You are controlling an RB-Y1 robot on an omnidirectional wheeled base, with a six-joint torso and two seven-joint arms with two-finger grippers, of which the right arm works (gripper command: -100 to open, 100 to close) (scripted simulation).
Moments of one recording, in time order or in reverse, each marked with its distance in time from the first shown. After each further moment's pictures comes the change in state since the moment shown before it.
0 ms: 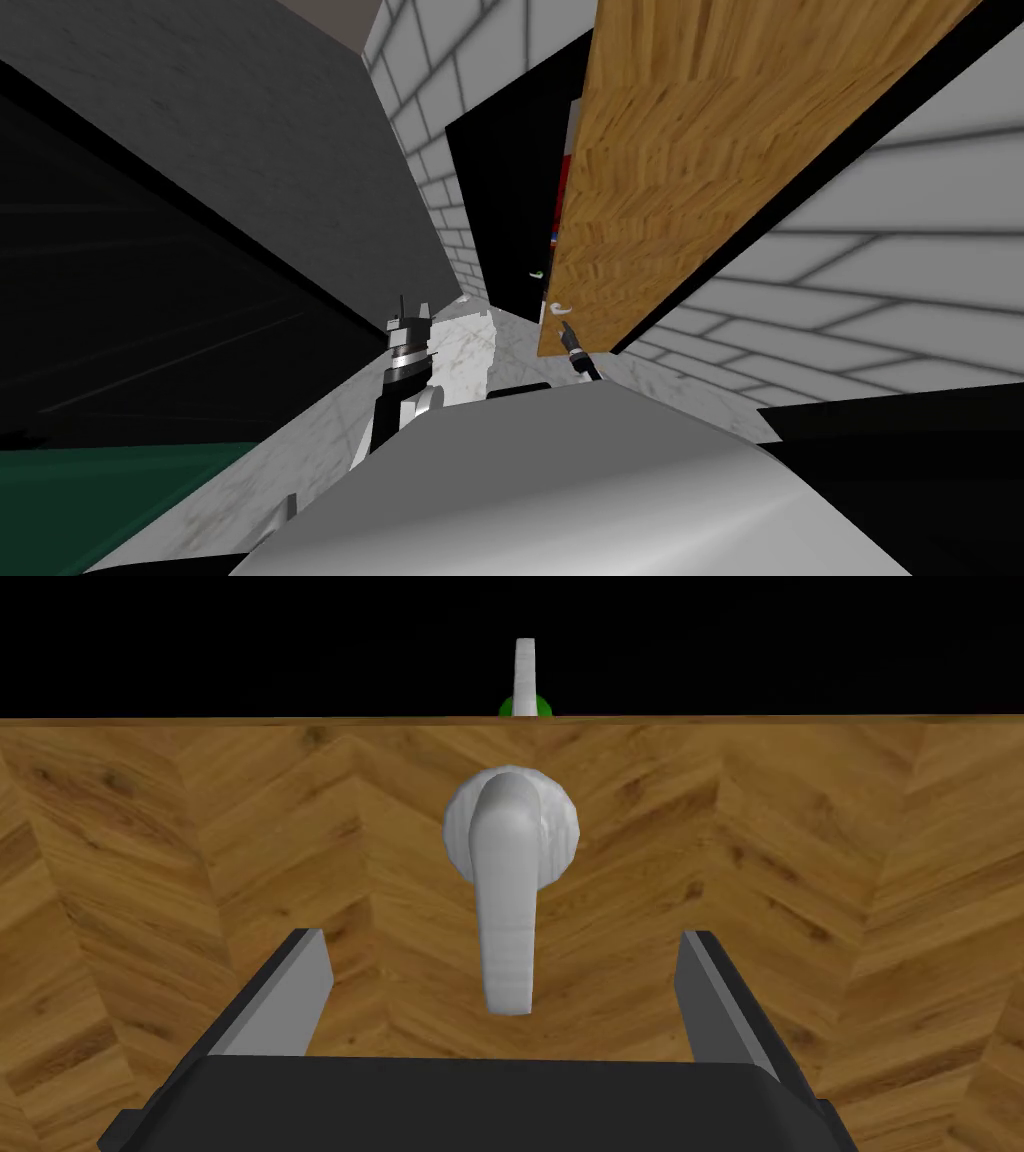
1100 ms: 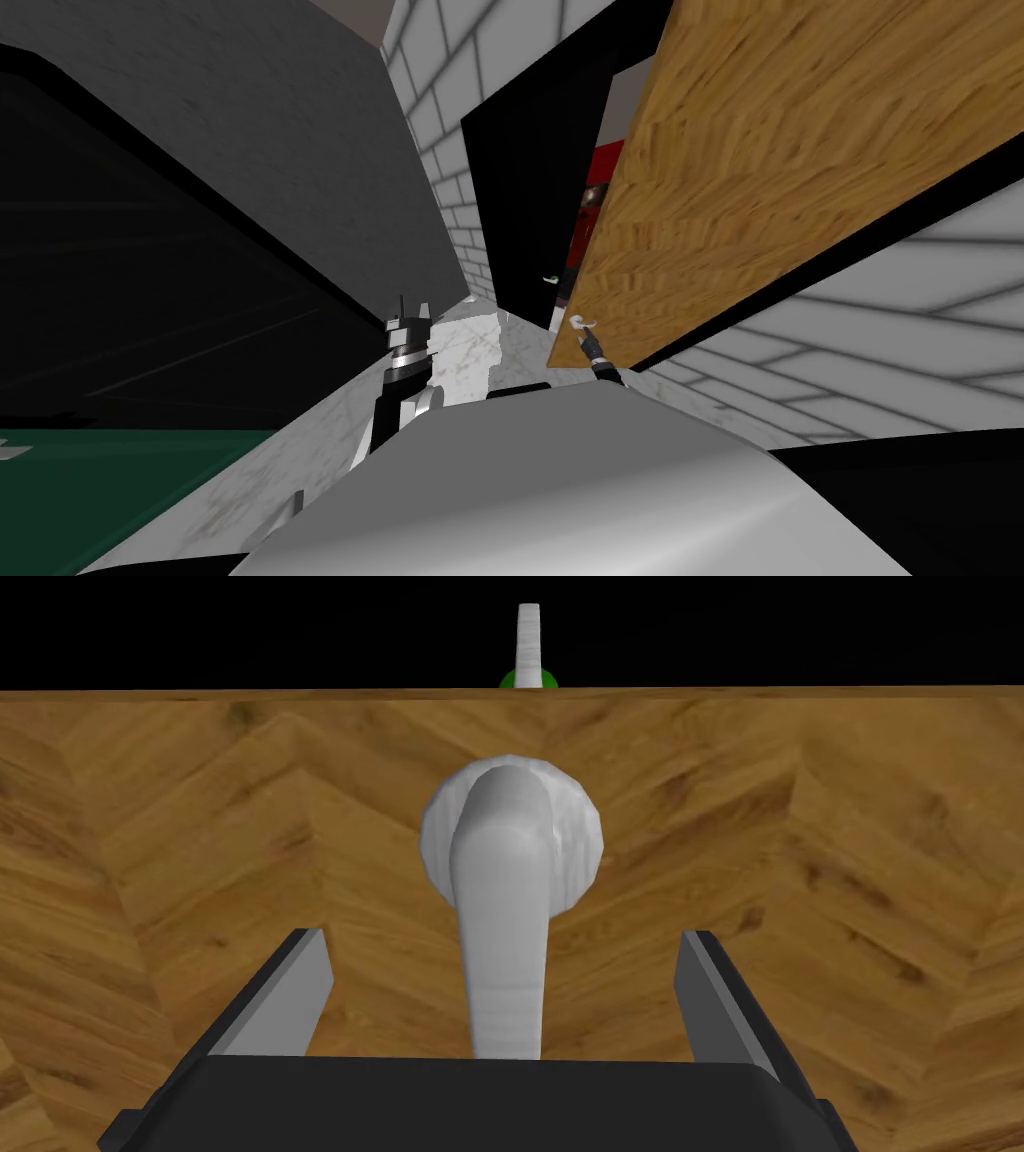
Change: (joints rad) arm 0.071 -0.117 -0.048 0.081 -0.048 -0.116 -0.107
